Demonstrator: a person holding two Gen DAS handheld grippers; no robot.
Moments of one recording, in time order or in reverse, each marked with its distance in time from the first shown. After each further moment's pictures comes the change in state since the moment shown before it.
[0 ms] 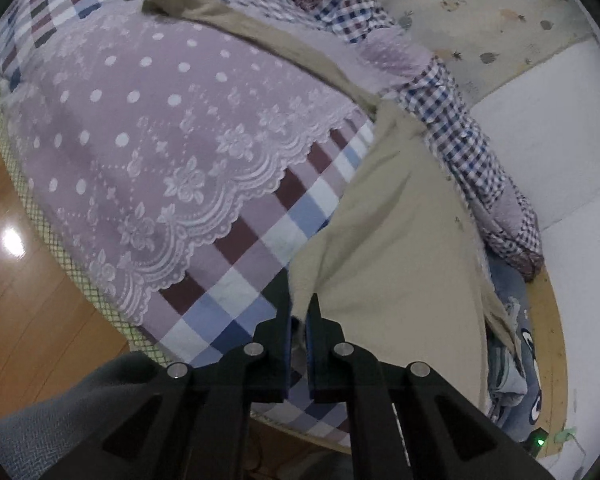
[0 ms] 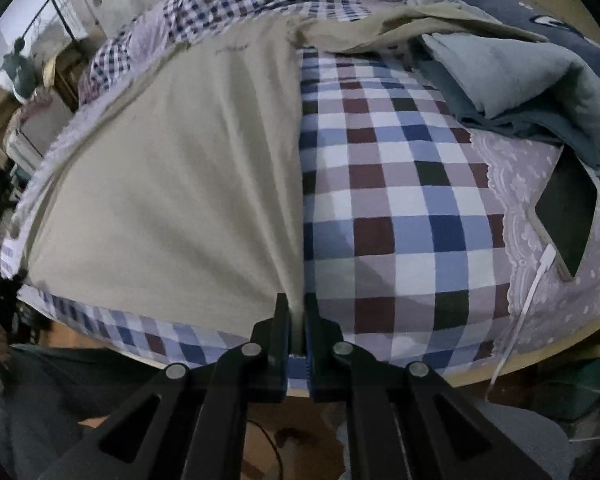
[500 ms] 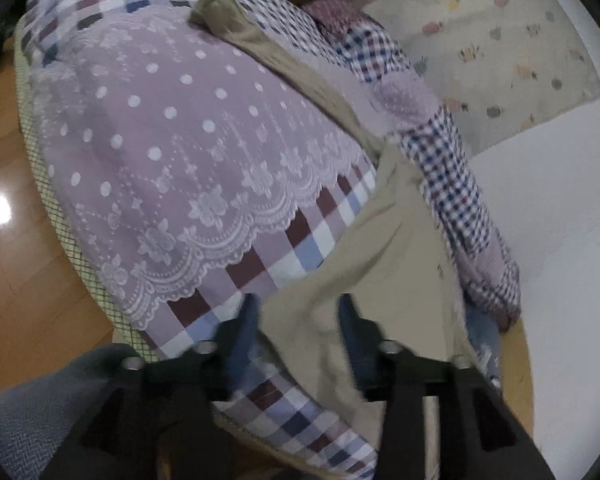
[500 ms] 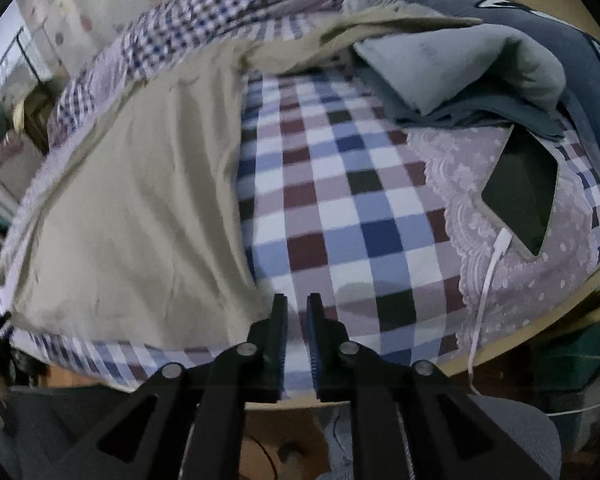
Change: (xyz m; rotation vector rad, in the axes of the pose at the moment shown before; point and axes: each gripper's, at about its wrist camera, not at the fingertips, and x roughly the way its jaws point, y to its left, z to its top) left arm -0.028 0.025 0.001 -0.173 -0.140 -0.103; right arm -0.025 -0.034 -0.008 0.173 -0.140 -0.041
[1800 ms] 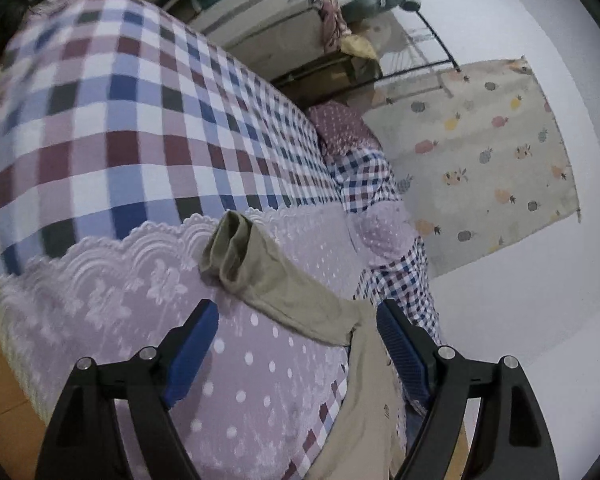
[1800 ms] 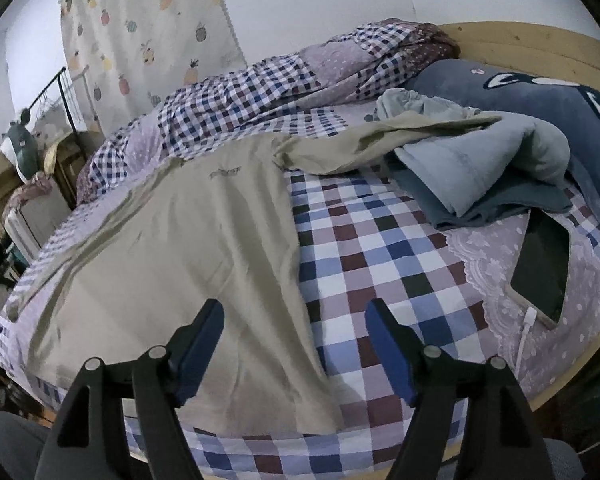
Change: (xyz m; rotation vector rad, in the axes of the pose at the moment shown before) left arm 0.026 0.063 0.195 -0.136 -0.246 -0.178; right arm -0.004 0.043 0.006 -0.074 -0.306 0.023
